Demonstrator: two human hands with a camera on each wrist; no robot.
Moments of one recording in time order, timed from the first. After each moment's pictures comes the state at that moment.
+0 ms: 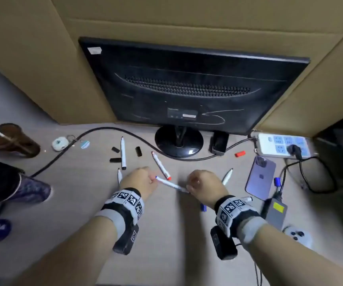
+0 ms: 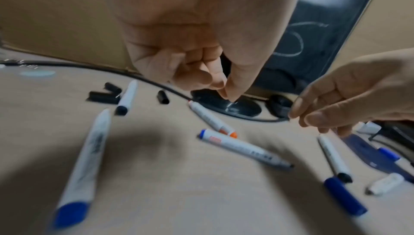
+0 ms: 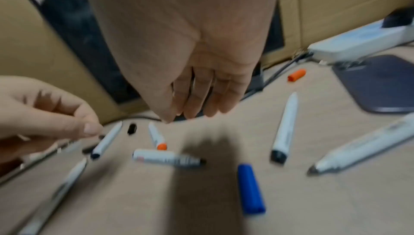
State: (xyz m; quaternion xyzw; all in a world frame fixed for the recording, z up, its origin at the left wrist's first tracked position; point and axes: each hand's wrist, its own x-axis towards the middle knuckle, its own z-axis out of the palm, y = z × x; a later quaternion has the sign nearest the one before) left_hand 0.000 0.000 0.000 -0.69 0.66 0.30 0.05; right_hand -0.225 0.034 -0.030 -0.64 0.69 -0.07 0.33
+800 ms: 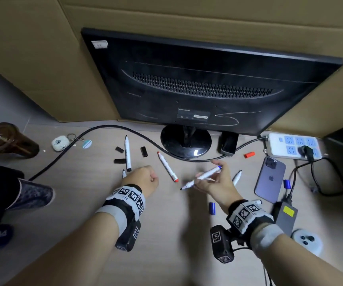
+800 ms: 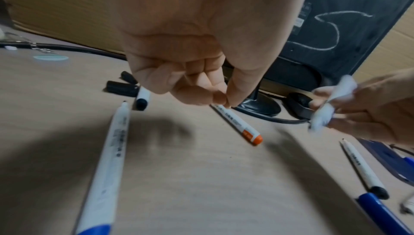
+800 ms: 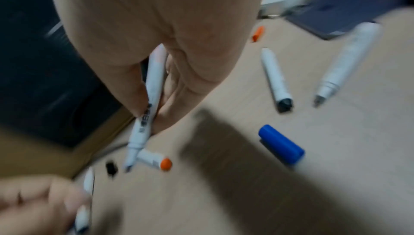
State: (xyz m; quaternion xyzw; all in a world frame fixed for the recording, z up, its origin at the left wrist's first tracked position) left_hand 0.024 -0.031 -0.015 -0.68 0.65 0.34 0.07; right_hand -0.217 0.028 -0.026 -0.25 0.65 -0.42 0.59
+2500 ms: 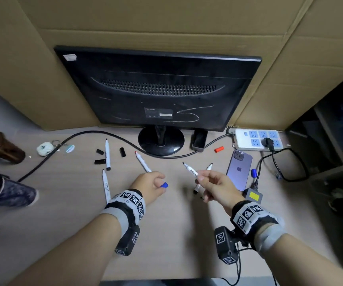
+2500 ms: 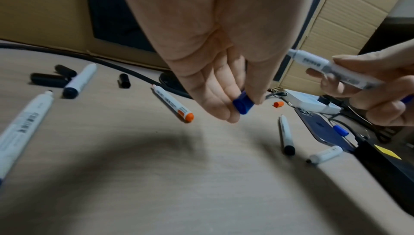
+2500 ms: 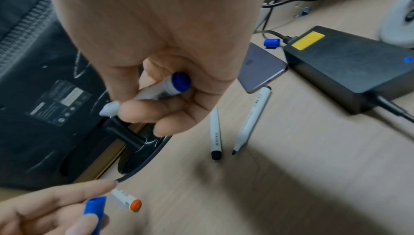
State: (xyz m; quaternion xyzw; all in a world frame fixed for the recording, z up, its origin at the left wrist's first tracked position) left_hand -0.052 0.030 -0.023 -0.59 0.67 0.45 -0.05; right_hand -0.302 0.094 0.001 -0.30 0.64 -0.38 0.60
